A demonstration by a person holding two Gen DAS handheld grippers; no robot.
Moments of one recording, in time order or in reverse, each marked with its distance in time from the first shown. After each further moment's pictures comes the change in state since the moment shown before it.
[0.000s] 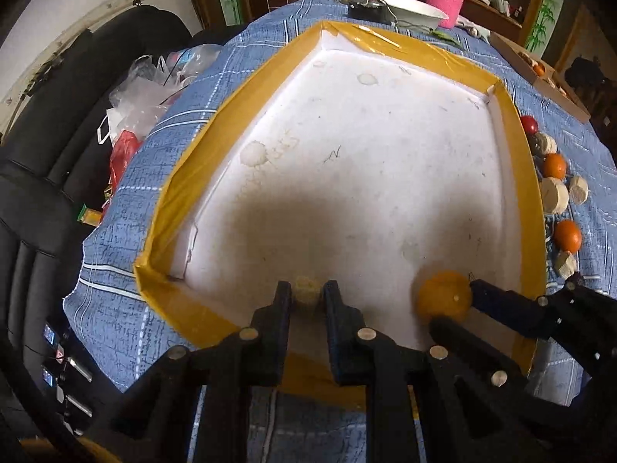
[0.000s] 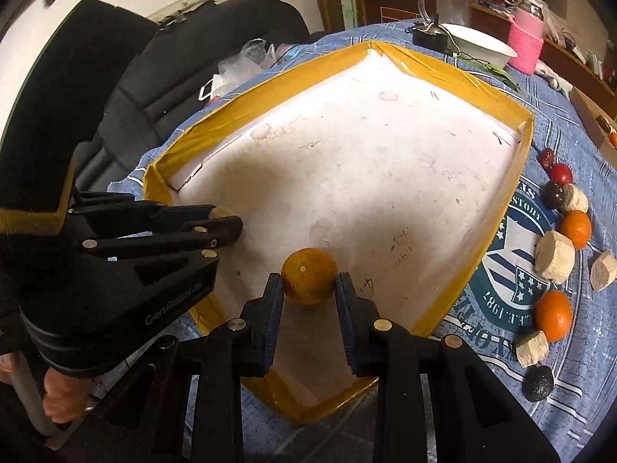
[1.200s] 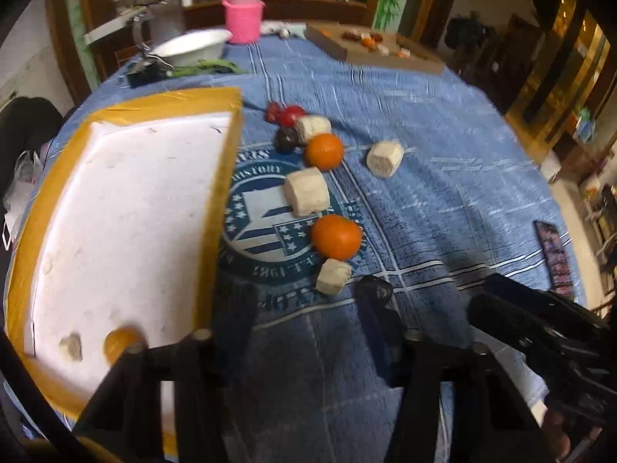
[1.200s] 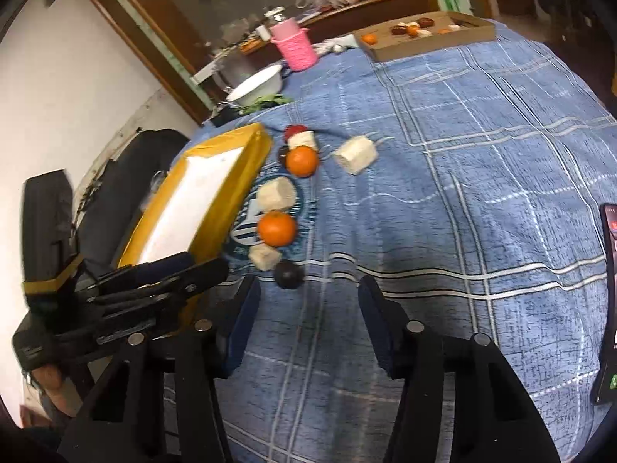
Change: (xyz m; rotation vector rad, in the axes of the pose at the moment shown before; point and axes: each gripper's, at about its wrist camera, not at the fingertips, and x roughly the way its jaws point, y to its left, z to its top) left arm -0.028 -0.178 -0.009 0.346 -0.090 -0.287; right arm -0.140 -0.161 -0.134 0.618 -0.278 -0.057
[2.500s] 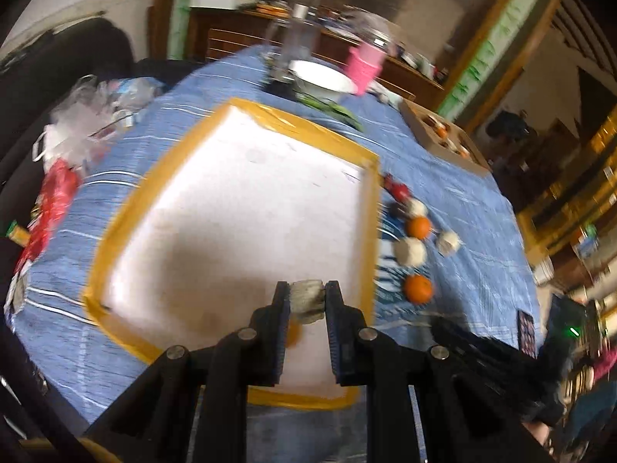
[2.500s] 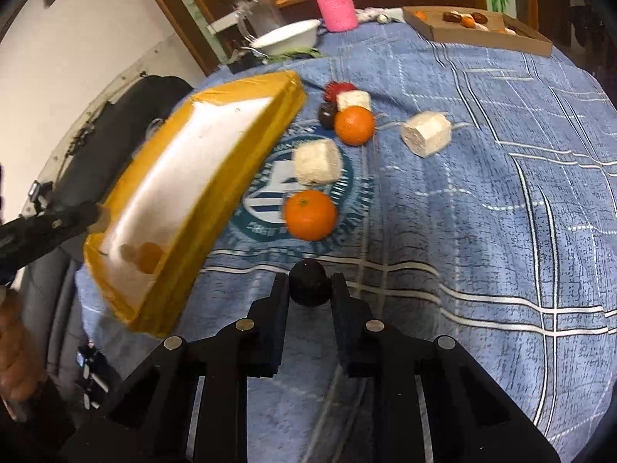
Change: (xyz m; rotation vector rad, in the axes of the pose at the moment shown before) left arm -0.091 0.150 -0.028 -0.378 -0.145 -0.039; right arm 0.054 0.060 -0.004 -0.180 0.099 -0.032
